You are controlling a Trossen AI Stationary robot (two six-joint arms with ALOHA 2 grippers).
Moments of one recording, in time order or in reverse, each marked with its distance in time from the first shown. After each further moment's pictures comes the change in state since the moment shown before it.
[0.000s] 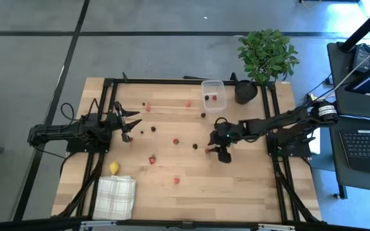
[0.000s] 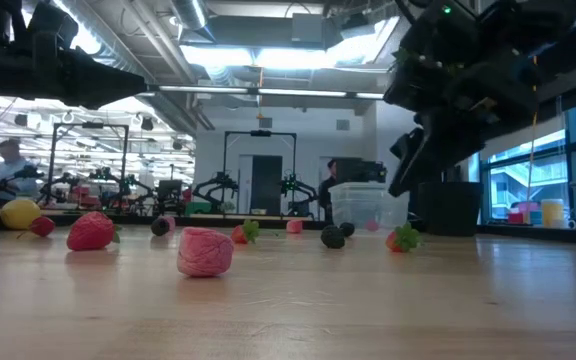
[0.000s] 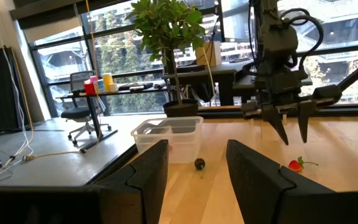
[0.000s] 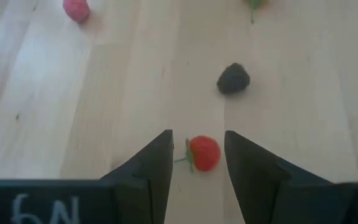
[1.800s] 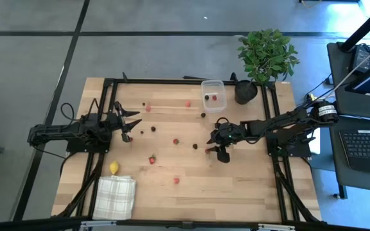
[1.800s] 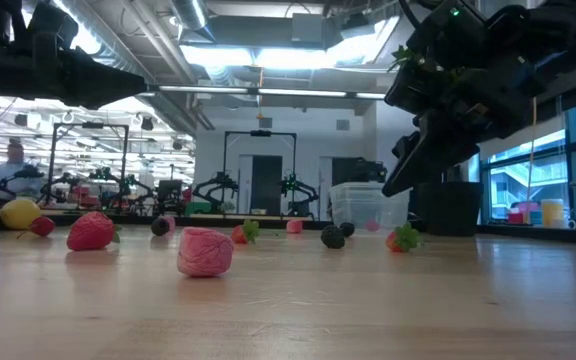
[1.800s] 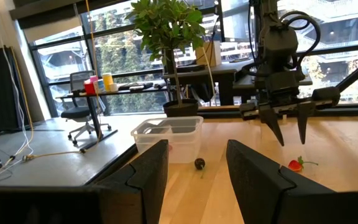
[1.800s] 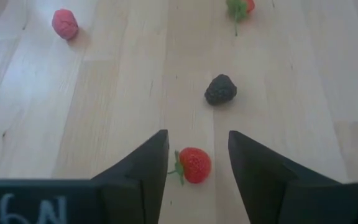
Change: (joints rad) left arm 0.000 0.000 0.000 -0.001 0.000 0.000; right arm -0.001 0.000 -0.035 0.092 0.046 0.032
